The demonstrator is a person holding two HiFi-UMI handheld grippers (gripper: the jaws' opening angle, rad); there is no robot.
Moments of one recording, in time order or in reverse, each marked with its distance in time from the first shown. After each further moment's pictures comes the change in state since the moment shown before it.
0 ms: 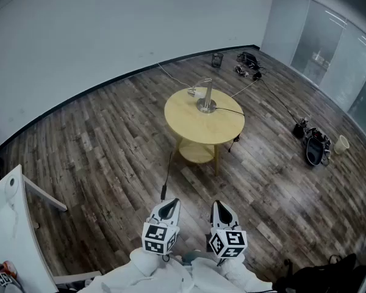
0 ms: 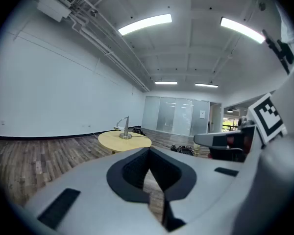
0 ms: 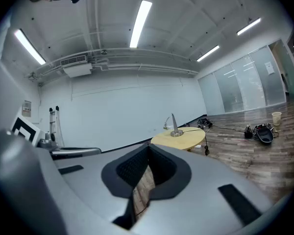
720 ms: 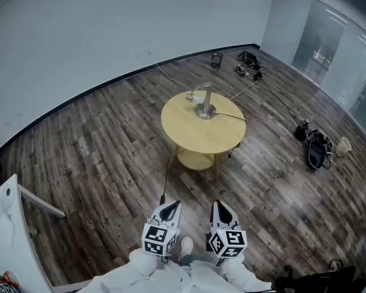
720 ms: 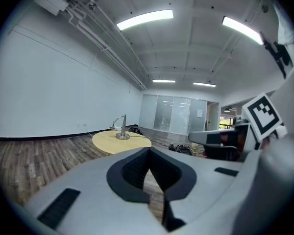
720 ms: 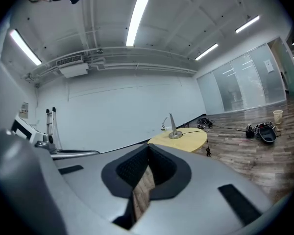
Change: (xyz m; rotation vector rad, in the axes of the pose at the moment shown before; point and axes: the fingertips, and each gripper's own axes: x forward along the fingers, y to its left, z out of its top) left arm 0.082 0.032 0.013 0.004 0.014 -0.036; right arm 0.089 -0.035 0.017 0.009 -0.004 0.001
